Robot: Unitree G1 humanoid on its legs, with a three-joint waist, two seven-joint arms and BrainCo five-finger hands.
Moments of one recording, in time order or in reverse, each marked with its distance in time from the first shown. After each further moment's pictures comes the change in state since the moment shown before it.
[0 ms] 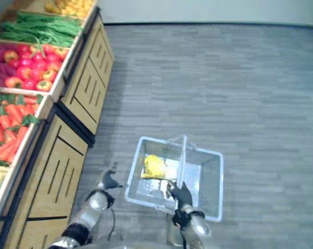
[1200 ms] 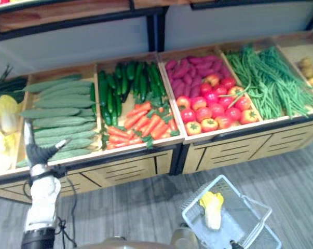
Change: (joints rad) left arm -0.075 0.080 0.219 -0.785 -0.206 -0.130 0.120; right arm -0.153 0.055 -0.738 0.810 -0.314 -0.007 -0.223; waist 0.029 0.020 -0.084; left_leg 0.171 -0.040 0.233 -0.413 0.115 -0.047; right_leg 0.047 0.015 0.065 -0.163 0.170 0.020
